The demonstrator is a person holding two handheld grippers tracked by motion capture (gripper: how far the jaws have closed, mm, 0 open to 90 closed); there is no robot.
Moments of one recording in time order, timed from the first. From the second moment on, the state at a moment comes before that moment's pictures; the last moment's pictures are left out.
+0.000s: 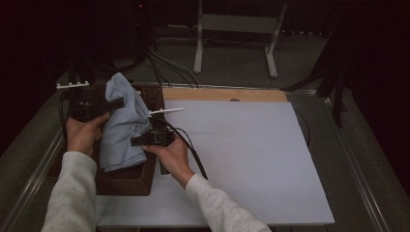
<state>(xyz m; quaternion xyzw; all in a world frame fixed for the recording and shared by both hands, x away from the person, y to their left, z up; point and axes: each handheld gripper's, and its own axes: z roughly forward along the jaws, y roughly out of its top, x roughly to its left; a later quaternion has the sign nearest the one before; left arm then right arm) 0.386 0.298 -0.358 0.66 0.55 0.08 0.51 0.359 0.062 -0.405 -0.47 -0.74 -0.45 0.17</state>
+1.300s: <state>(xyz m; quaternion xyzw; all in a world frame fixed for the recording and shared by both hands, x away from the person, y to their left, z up) 0.377 0.322 -0.368 0.66 0.55 0.10 0.50 0.347 0.101 -0.421 -0.46 -0.76 -0.43 0.15</state>
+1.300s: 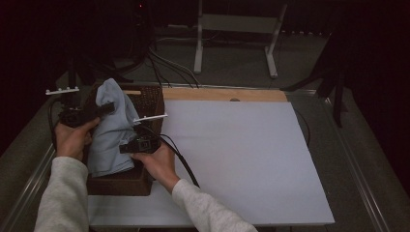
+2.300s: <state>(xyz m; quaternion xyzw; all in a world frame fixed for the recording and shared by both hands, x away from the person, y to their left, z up) 0.374 0.327 -0.376 0.67 0.56 0.10 0.48 0.334 0.123 -0.429 -0.44 -0.80 -0.39 0.13</state>
